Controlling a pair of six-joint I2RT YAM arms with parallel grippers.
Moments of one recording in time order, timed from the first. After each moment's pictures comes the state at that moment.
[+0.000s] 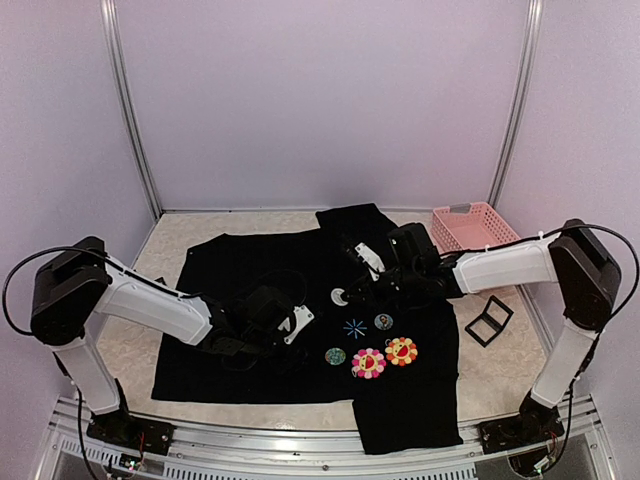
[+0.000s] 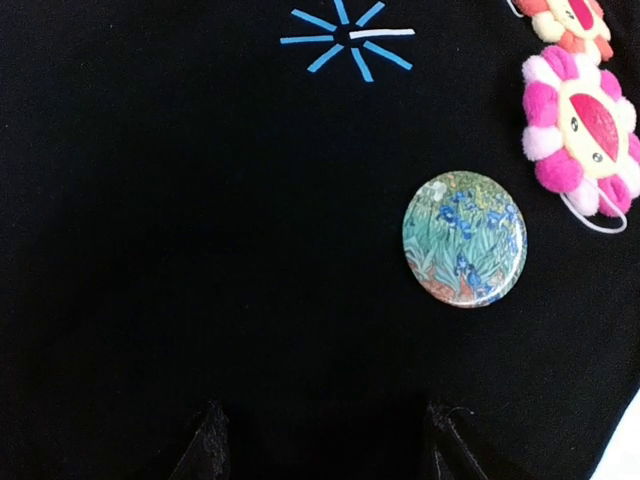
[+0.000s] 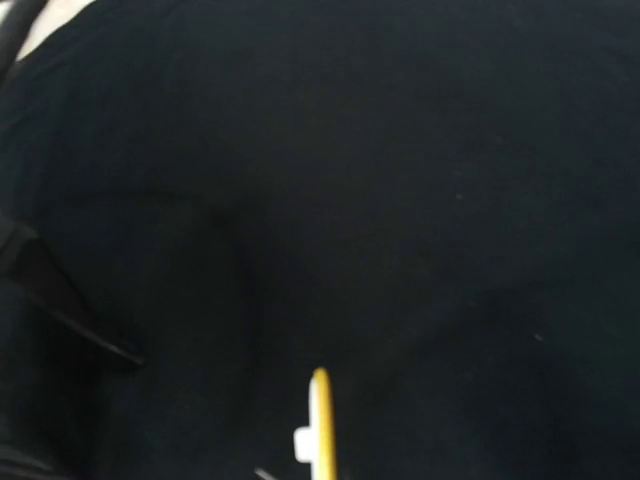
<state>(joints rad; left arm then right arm) -1.01 1.75 0.81 0.04 -0.01 -0.07 0.71 1.75 1.00 0.10 -0.43 -0.01</state>
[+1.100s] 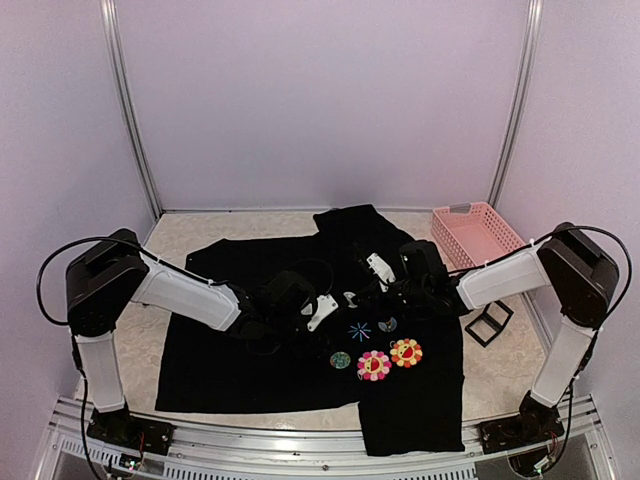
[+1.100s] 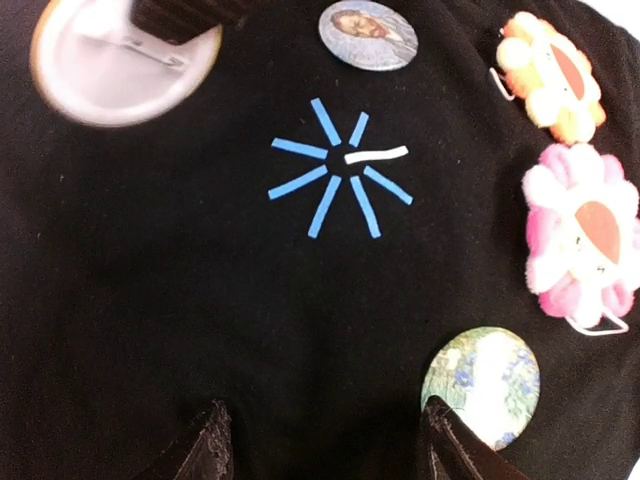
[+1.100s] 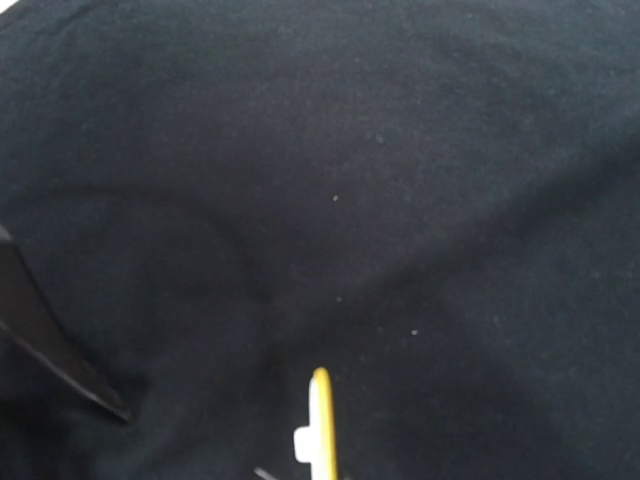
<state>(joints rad) -0.97 1.93 1.02 0.07 0.13 0.05 0.68 1.77 0.83 0.36 -0.35 -0.05</state>
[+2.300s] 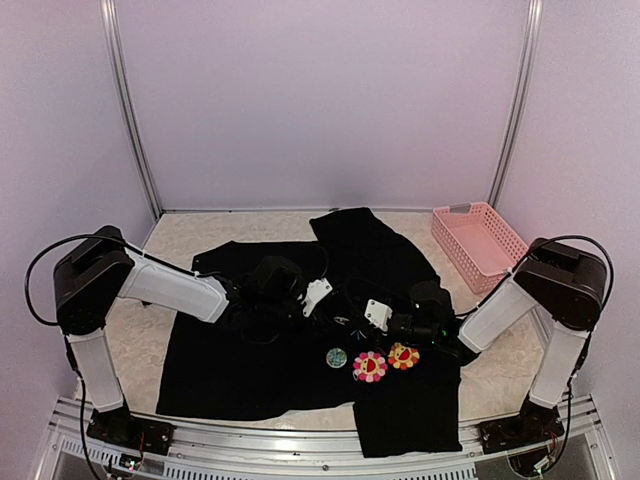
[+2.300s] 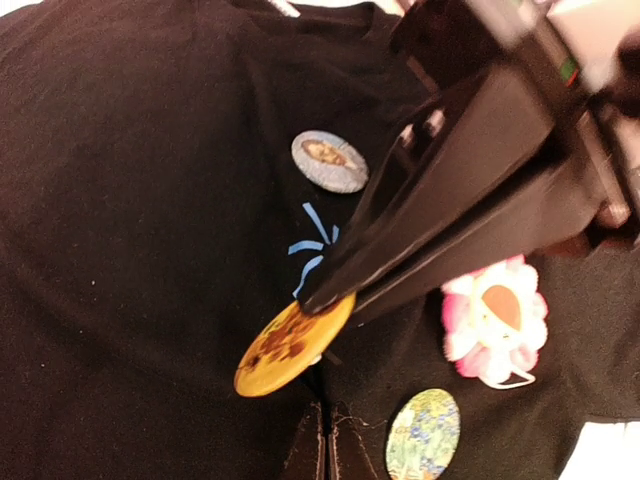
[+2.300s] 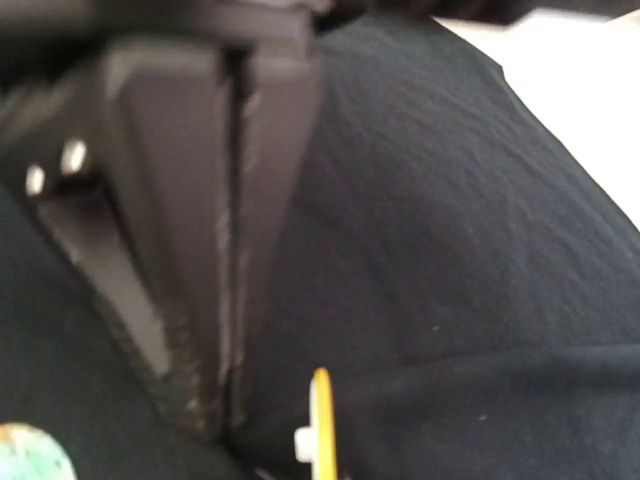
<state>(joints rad) -0.91 1.88 1.00 0.18 0.32 0.05 0.82 1.82 0.53 0.97 -0.28 -0.47</state>
